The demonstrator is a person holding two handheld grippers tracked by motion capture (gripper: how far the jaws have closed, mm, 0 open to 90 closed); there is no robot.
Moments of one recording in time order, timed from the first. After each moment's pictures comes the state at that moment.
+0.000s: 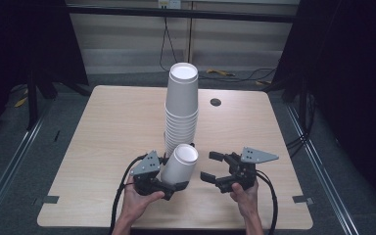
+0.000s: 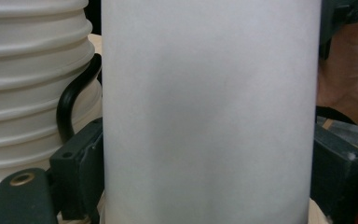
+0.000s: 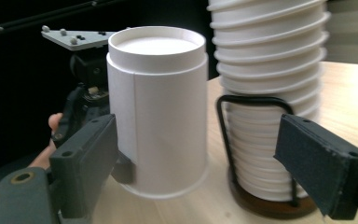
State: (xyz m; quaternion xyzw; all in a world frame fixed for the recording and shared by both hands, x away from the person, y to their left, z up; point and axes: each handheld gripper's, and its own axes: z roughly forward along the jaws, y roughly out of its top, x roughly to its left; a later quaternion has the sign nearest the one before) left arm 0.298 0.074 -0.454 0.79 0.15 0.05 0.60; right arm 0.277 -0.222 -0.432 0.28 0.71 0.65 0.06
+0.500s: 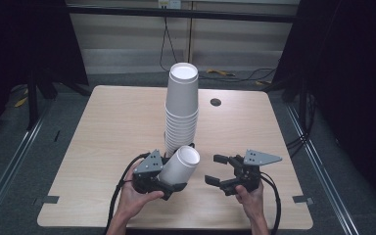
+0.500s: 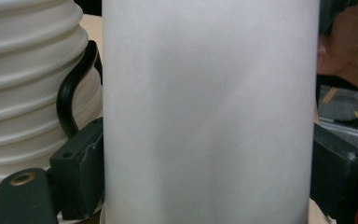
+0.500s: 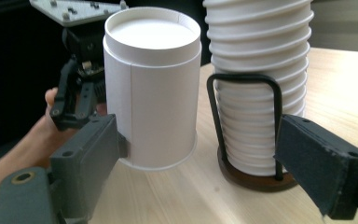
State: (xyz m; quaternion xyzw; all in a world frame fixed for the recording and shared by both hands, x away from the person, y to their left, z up) left arm 0.302 0.074 -0.445 0.83 0.13 0.05 0.55; right arm 0.272 -0.233 -0.435 0.28 0.73 0.62 0.06
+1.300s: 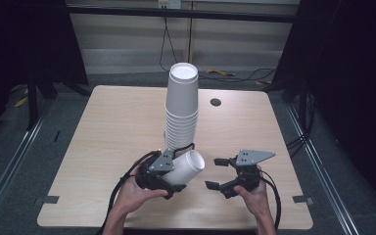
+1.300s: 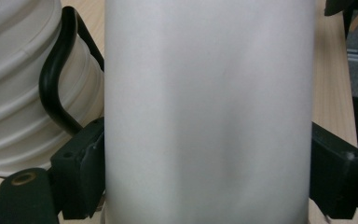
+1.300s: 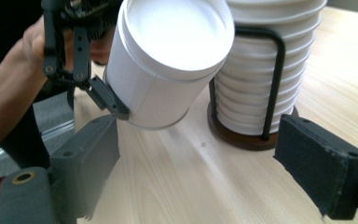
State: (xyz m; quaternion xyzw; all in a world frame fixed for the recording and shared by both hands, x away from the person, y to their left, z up) left arm 0.308 0.057 -0.433 0.89 0.09 0.08 0.43; right arm 0.275 -0.230 -0.429 0.26 0.81 0.53 0.06
